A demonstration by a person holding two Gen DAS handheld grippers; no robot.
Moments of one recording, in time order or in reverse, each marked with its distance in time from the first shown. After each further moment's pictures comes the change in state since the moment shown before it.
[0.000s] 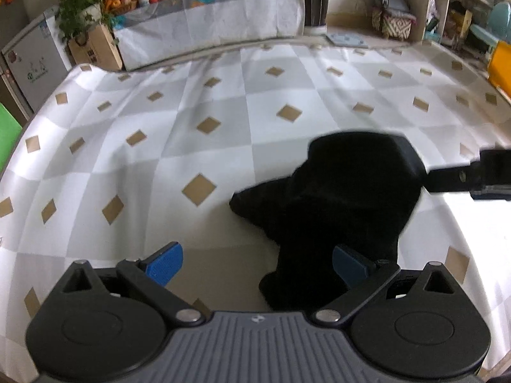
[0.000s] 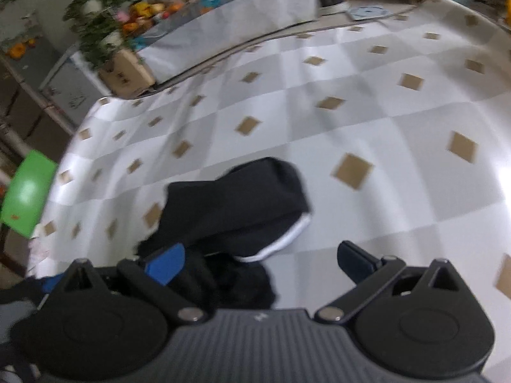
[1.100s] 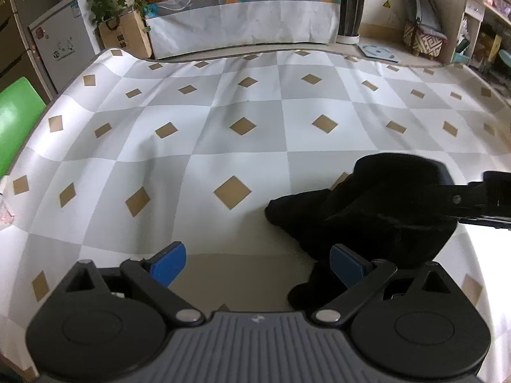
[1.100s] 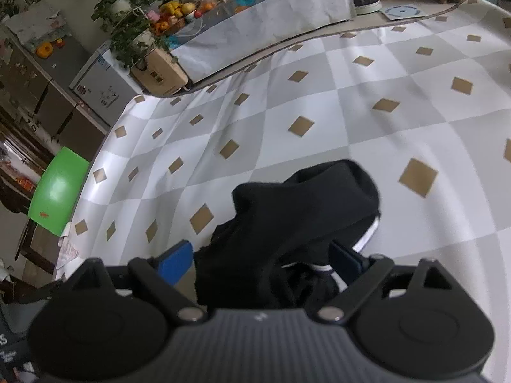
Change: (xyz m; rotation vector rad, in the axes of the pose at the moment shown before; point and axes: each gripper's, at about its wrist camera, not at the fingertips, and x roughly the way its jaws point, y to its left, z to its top) left arm 0.003 0.031 0.007 -0.111 -0.006 0.064; right arm 0.024 0.043 0.003 -0.006 0.004 0.111
